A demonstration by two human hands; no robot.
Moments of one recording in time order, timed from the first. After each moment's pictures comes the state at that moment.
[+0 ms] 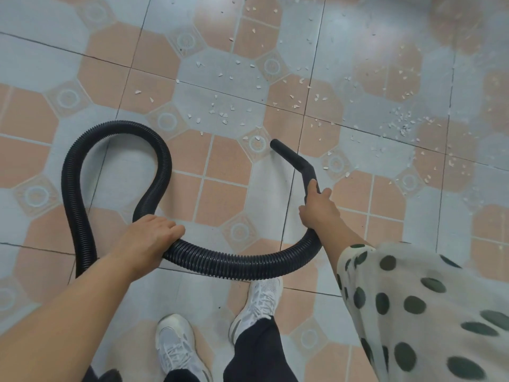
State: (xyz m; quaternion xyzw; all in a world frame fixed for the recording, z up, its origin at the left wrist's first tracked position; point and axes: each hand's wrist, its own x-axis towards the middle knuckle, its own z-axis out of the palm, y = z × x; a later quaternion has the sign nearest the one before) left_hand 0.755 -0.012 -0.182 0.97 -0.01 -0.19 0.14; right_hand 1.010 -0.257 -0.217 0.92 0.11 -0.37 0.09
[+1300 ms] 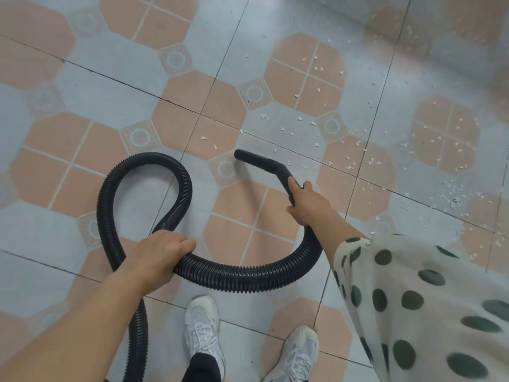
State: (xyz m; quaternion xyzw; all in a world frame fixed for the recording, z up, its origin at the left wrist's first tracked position) left_hand 0.750 0.161 -0.188 0.95 0.09 -0.19 0.22; right_hand 1.053 0.002 -0.210 0.86 0.33 -0.38 0.13
